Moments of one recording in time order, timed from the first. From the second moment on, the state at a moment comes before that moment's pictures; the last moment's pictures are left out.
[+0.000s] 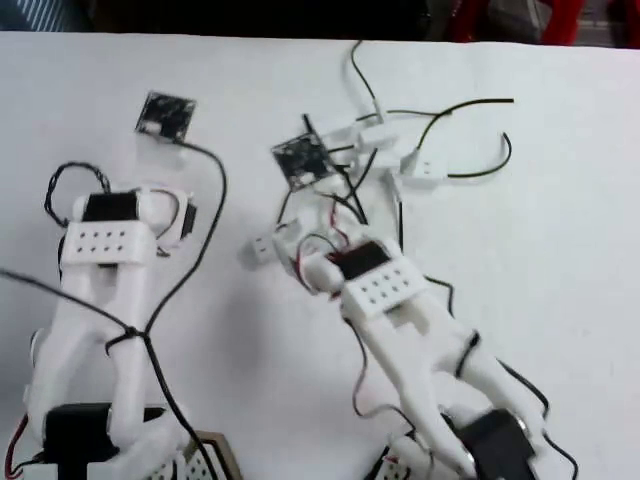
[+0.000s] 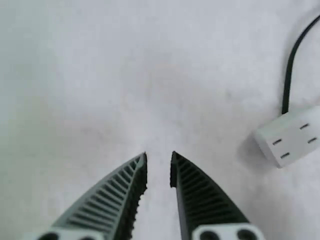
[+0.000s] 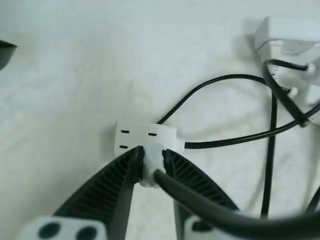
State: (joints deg) left arm -8.5 -17.9 33.1 56.9 -12.4; right arm -33.0 -15.4 38.7 35.2 1.2
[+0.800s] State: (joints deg) left arm -9.3 -17.9 41.9 48.4 -8.7; right arm -33.3 -0.6 33.1 28.4 1.4
